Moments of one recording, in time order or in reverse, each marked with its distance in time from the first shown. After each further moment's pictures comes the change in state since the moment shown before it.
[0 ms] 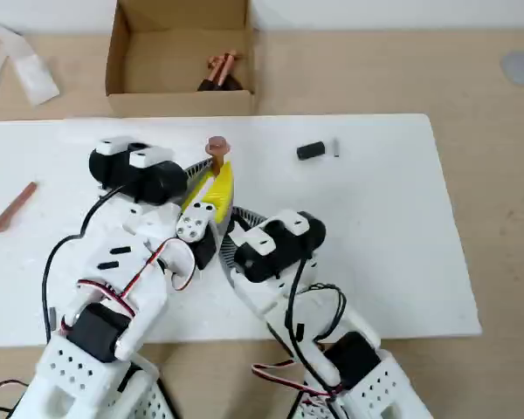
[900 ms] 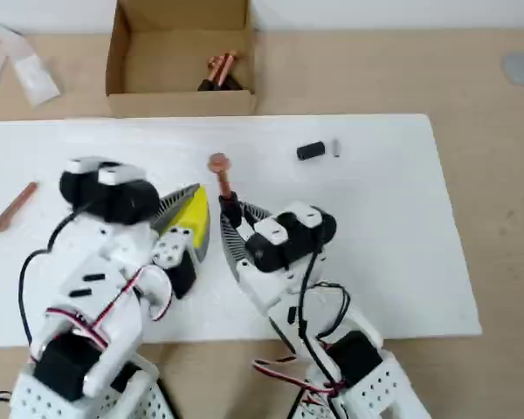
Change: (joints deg) left arm 0.0 -10.5 -6.3 22.8 3.5; right arm 2.7 0.0 0.0 -0.1 -3.2
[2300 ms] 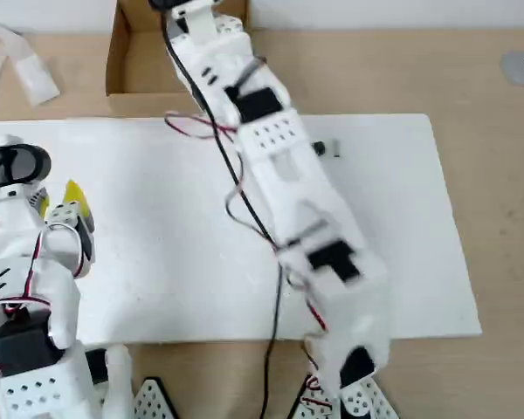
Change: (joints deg) left arm -44.3 10.6 -9.1 14.6 -16.3; right arm 9.9 134.2 -128.1 -0.8 11.2
